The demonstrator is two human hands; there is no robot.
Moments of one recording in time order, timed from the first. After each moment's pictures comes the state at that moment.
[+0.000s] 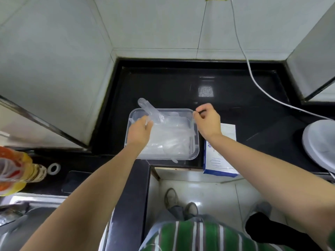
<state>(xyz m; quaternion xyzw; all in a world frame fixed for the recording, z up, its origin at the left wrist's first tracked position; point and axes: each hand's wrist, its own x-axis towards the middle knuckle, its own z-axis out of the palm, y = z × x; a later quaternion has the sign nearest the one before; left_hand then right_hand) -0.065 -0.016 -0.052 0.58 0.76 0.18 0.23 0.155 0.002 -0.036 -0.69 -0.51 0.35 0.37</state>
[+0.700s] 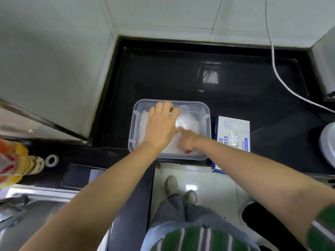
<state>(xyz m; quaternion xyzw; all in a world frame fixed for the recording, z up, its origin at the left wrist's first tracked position) -0.035 -0.008 -0.069 0.79 0.60 0.13 -0.02 0.089 0.004 -0.097 -0.60 -0.62 0.48 -0.15</state>
